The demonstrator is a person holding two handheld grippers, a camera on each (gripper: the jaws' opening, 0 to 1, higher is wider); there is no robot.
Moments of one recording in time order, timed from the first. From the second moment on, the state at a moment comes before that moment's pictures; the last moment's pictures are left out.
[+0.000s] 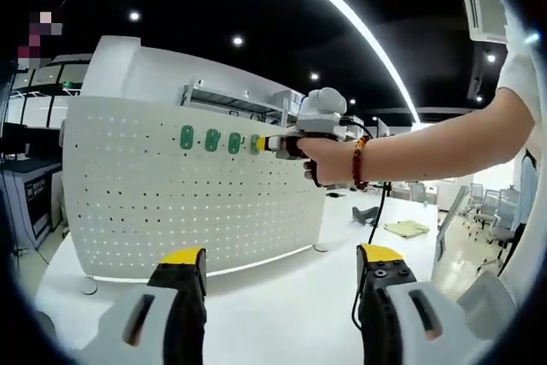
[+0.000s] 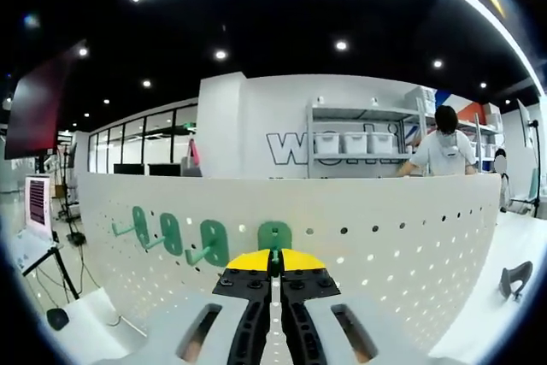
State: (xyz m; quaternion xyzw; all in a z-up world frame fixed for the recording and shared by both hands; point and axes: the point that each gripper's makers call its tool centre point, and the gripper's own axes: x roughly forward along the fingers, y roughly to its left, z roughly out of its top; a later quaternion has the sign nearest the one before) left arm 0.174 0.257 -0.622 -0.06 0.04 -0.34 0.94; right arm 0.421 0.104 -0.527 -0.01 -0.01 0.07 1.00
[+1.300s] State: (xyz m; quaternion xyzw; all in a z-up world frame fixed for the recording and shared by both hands) left arm 0.174 0.258 -0.626 -0.06 0.04 -0.35 0.94; right arm 0.421 0.105 -0.524 -0.04 0.00 0.04 1.00
